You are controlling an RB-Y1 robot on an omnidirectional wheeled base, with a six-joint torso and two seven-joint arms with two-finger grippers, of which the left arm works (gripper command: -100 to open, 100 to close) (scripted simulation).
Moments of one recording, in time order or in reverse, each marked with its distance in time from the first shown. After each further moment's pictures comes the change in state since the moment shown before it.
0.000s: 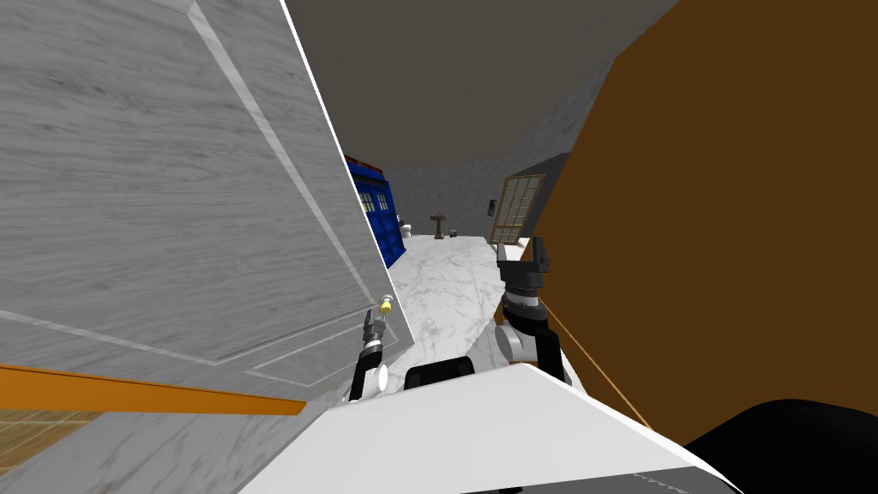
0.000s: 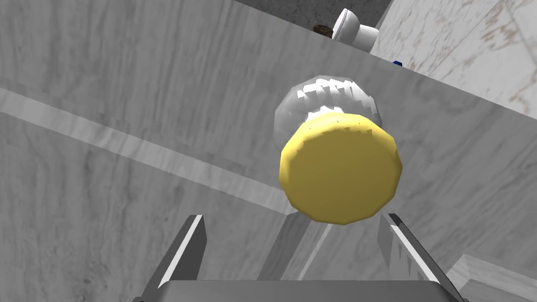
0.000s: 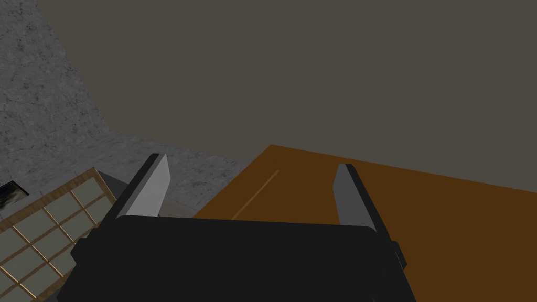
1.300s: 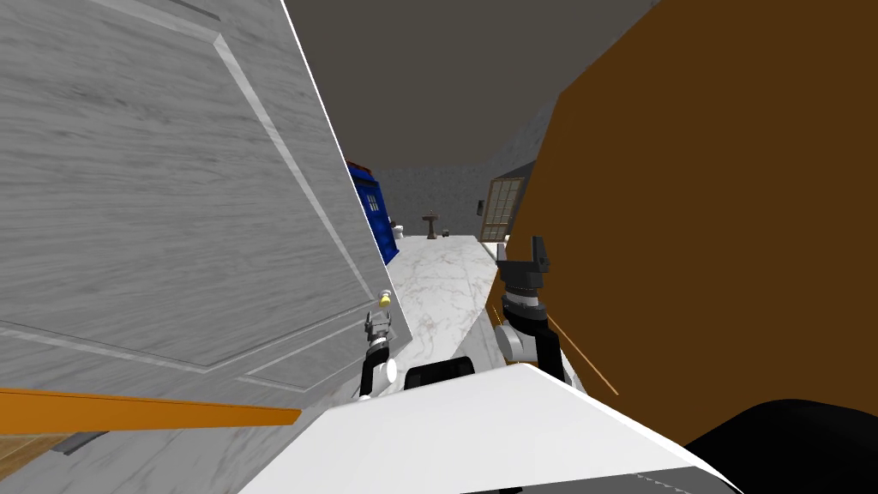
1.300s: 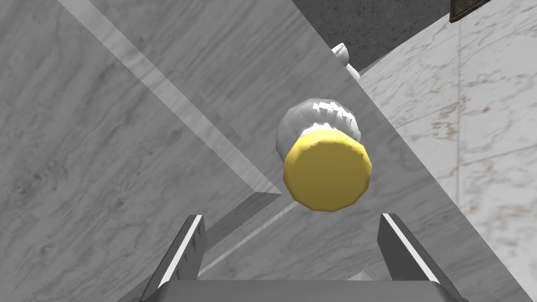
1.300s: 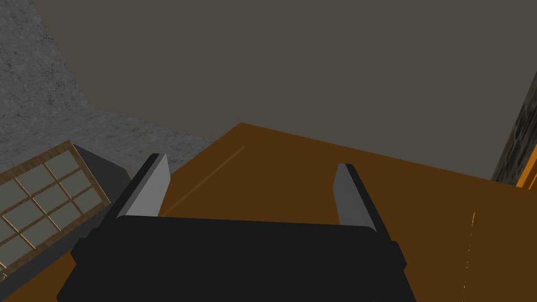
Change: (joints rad) arm 0.003 -0.074 0.012 -0.040 0.099 0.009 0.326
